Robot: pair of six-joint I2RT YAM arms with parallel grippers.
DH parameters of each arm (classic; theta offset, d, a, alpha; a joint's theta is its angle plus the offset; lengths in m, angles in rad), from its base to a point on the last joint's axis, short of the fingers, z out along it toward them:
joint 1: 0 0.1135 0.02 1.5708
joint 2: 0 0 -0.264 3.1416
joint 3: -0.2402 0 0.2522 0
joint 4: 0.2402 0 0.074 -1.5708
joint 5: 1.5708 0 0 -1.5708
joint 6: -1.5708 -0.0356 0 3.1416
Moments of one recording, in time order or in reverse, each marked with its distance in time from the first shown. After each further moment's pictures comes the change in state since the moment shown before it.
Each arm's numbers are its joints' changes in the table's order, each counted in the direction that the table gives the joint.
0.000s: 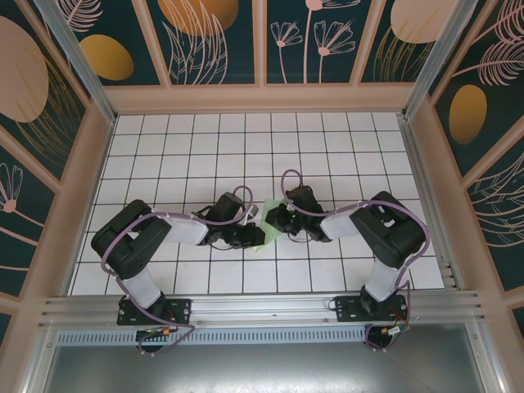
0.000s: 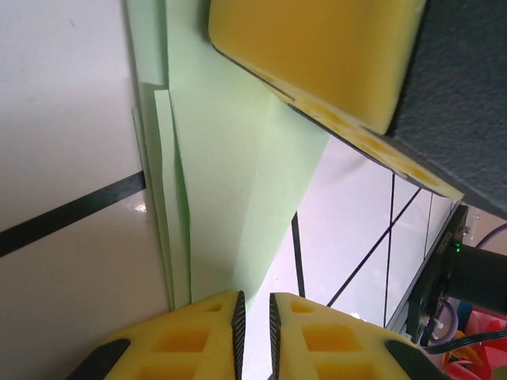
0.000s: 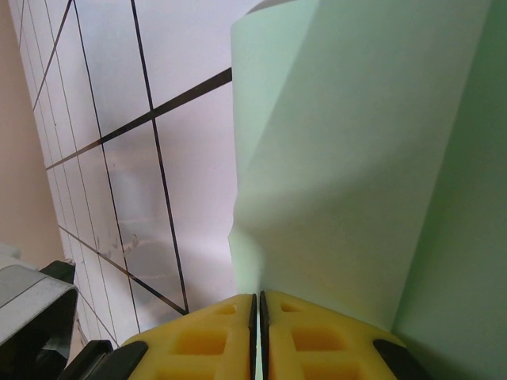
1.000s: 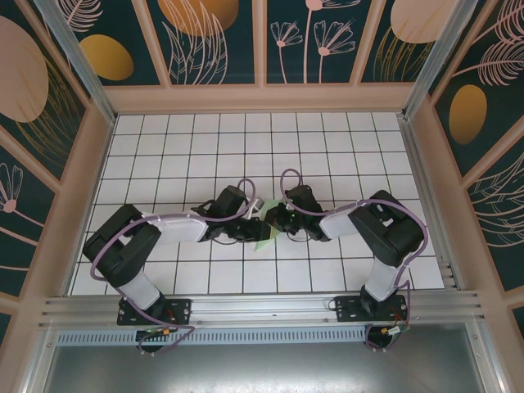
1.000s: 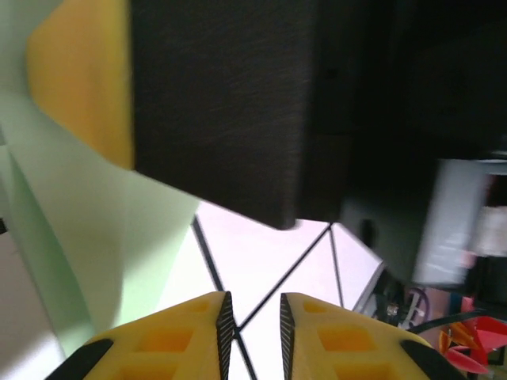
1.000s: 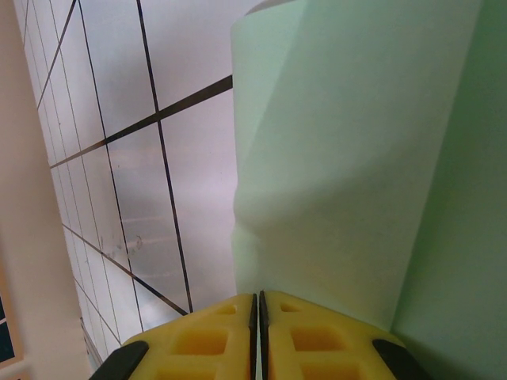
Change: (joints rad) left arm -0.020 0.062 -0.079 0.099 -0.002 -0.044; right arm 0.000 -0.015 -0.010 -0.010 -0.010 0.000
